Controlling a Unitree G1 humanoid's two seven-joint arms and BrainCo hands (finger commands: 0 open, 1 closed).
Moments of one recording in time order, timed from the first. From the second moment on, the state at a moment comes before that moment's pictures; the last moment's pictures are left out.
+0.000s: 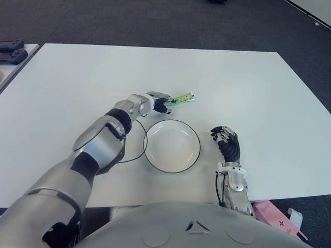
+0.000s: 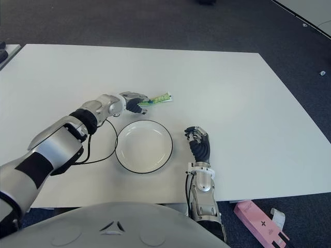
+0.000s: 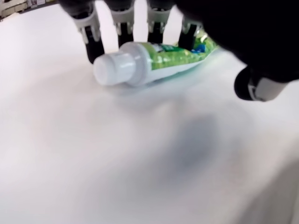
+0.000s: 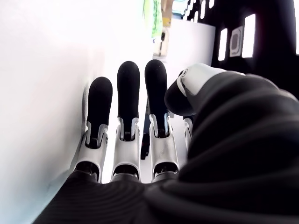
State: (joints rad) left arm -0.89 0.16 -0.72 1.27 0.78 -0.33 -0.16; right arm 0.34 -0.01 -0.02 0.06 -0.13 -0.25 -0.17
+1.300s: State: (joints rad) left arm -0.89 0.22 -0.71 1.28 0.76 -0.35 -0.23; right arm 0.35 -0.01 -0.02 0.01 -0.13 -0.20 -0.17
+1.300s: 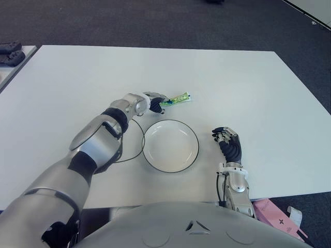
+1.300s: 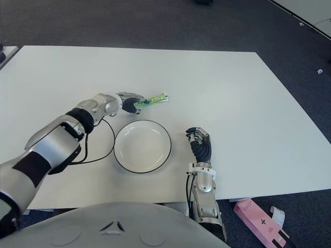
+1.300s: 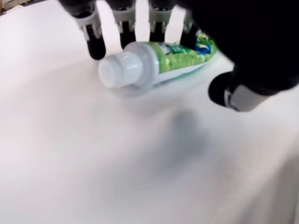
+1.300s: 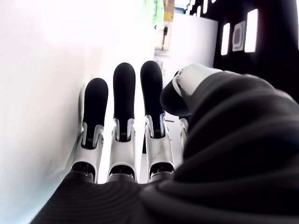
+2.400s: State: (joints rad) left arm -0.80 0.45 -0.72 1.13 0.76 -0.57 -0.25; right arm 0.34 -0.03 -0.03 0.01 -0.13 -0.20 -0.15
